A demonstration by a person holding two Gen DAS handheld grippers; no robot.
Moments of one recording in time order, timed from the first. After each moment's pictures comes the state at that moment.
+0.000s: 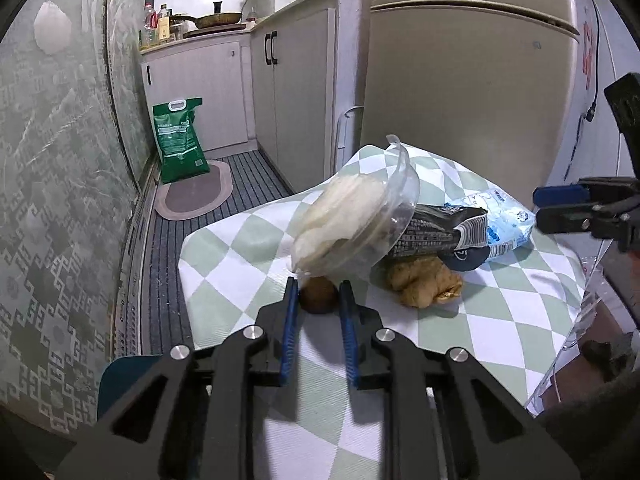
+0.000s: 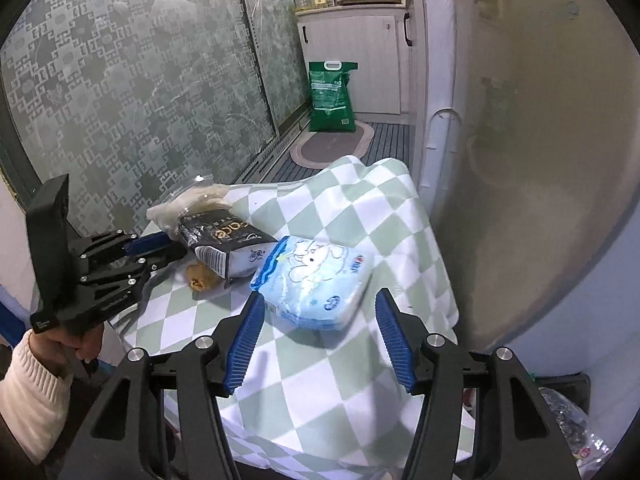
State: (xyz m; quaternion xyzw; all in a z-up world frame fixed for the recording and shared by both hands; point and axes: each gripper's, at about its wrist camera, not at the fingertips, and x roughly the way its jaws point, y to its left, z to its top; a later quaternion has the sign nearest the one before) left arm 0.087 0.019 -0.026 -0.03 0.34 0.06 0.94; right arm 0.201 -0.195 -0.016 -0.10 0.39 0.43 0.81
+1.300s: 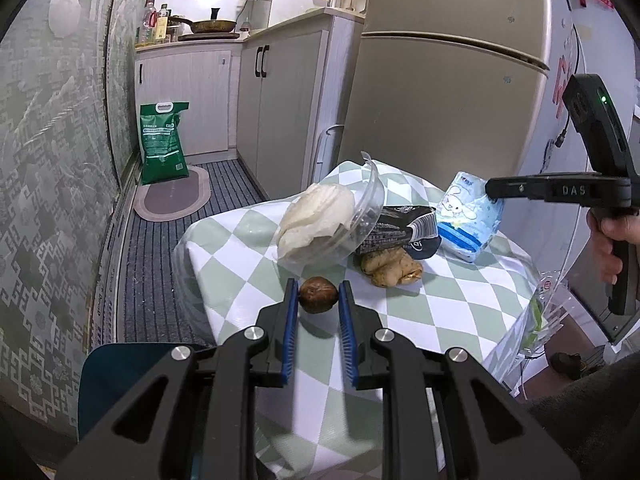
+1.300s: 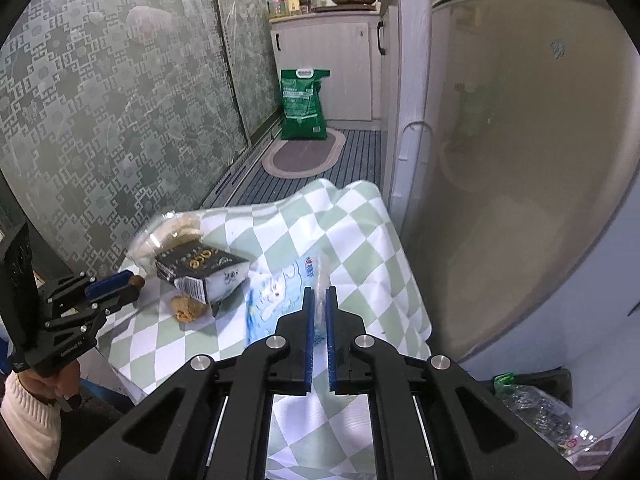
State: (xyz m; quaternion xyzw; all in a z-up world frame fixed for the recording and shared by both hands) left arm 0.049 0.026 -0.016 -0.07 0.30 0.02 0.95; right arm 0.210 -0.194 0.012 -0.10 0.38 0.38 0.84
